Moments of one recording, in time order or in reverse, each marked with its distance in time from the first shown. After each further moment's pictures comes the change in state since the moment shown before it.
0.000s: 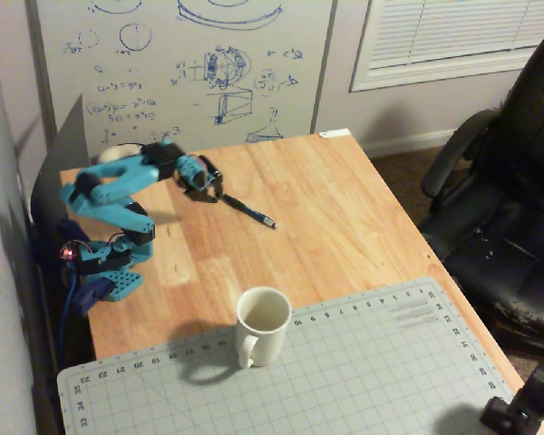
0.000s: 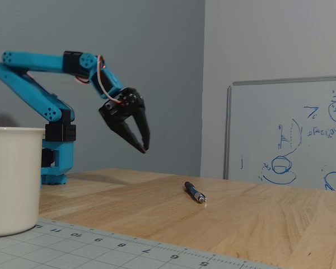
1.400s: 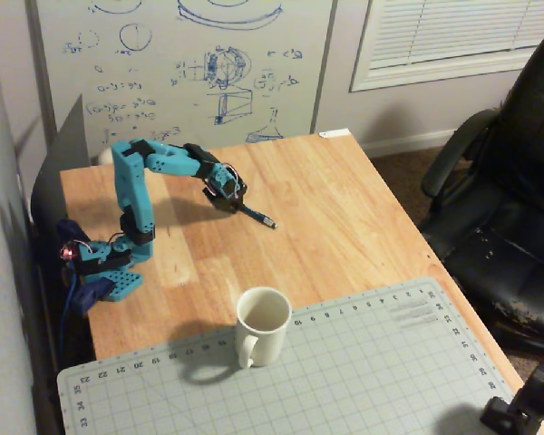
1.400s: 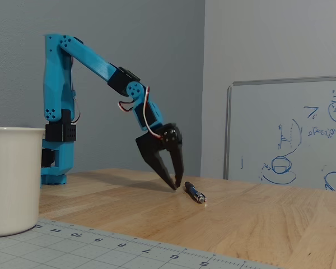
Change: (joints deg) arm 0.0 -37.8 -13.1 -20.3 0.0
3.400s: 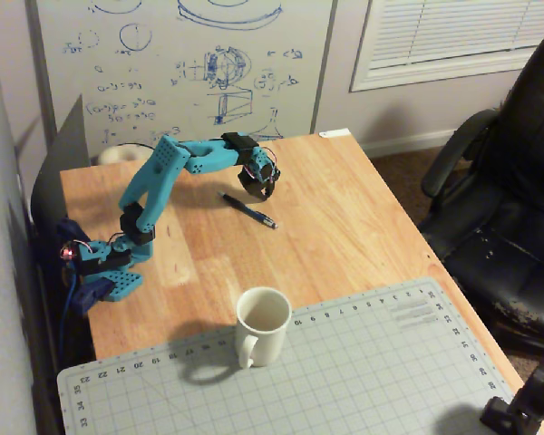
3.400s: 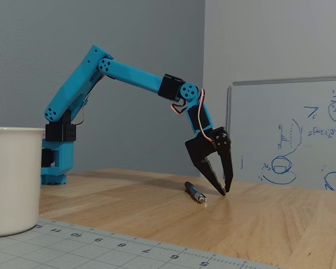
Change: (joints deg) arm 0.0 -41.0 -55.2 21.4 0.0
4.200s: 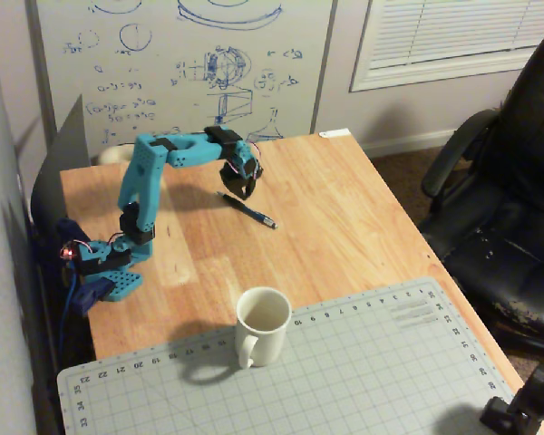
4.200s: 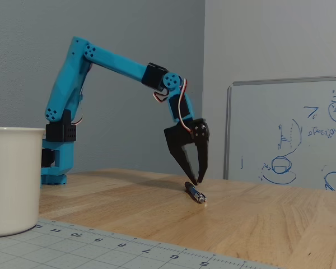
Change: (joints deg) arm -2.3 21.6 21.8 1.1 0.0
